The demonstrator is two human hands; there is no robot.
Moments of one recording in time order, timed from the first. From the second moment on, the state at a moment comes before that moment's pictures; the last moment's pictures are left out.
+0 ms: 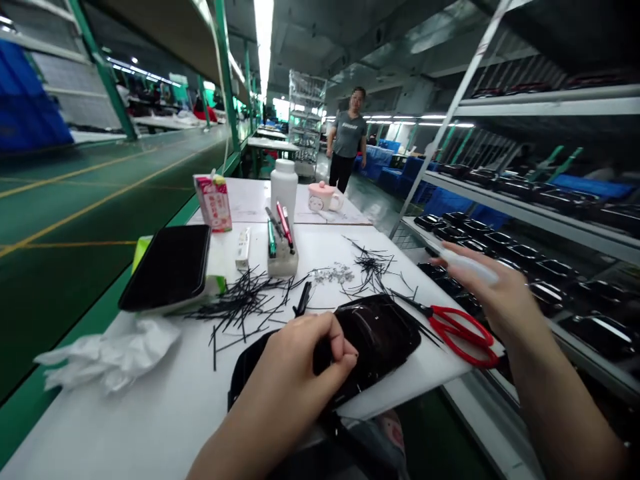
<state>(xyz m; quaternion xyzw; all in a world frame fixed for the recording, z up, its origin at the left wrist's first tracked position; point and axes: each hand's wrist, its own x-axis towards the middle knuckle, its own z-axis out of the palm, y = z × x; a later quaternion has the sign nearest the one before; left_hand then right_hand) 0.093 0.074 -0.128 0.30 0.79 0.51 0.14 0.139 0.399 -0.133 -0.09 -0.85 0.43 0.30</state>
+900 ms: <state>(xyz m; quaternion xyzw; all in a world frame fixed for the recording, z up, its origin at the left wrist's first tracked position) 0.113 0.090 -0.133 0.33 0.80 0.50 0.03 0.176 0.364 -0.127 -0.06 -0.84 0.52 0.15</state>
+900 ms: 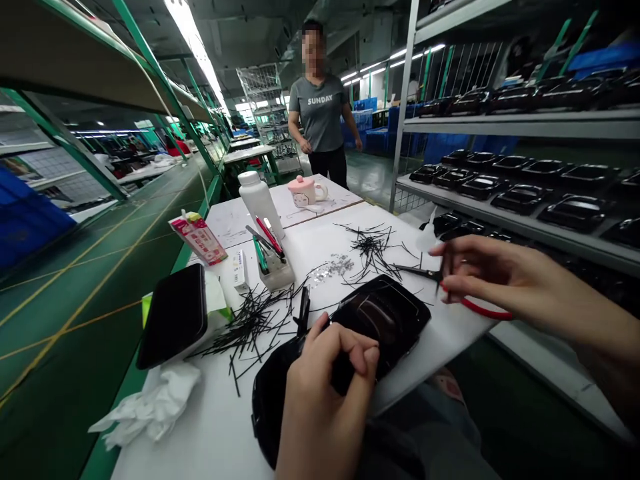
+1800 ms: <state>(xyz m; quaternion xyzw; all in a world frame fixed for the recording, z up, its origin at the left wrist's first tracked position) 0.117 0.094 -0.127 0.24 0.77 0.57 0.13 0.179 0.287 -0.136 0.02 -0.72 0.65 0.26</state>
